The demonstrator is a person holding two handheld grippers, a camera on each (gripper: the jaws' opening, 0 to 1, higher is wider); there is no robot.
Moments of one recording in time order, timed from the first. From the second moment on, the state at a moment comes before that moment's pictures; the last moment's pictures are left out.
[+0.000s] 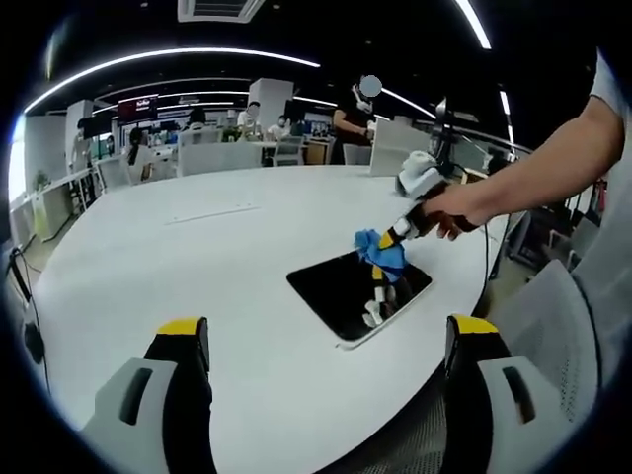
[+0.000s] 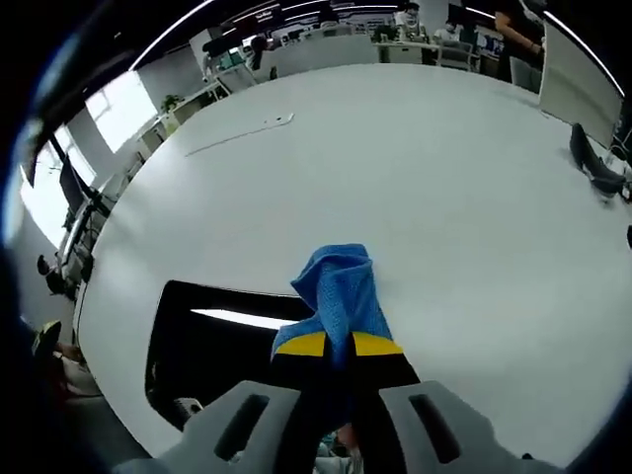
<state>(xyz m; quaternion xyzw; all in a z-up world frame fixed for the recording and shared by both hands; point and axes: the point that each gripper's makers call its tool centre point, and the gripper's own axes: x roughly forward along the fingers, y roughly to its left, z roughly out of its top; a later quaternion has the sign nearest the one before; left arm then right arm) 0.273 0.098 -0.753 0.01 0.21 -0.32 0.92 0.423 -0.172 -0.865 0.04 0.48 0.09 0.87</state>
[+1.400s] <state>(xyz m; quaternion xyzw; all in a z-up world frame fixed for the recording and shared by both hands) 0.267 0.092 -0.755 0.02 0.21 -0.34 0.92 0.424 -0.040 -0.868 0.08 0.52 0.13 0.84</state>
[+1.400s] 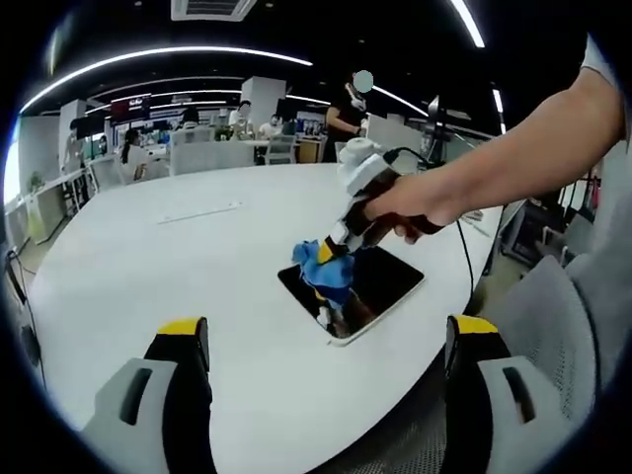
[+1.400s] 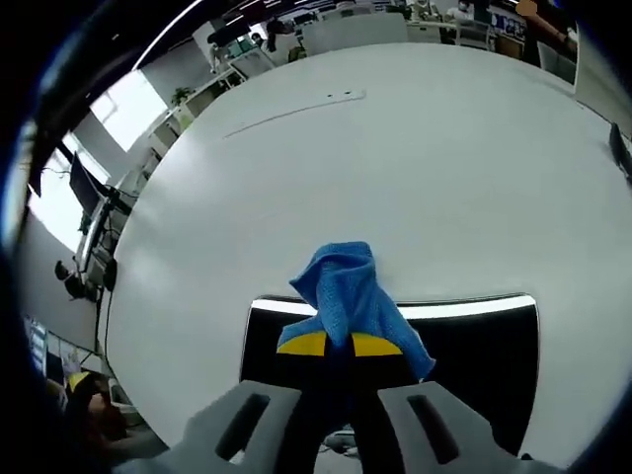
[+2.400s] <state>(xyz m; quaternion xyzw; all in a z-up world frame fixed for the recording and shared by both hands) 0.267 0.088 -0.756 0.03 0.21 -0.34 0.92 0.430 0.004 -0.870 0.10 0.51 0.18 0.83</state>
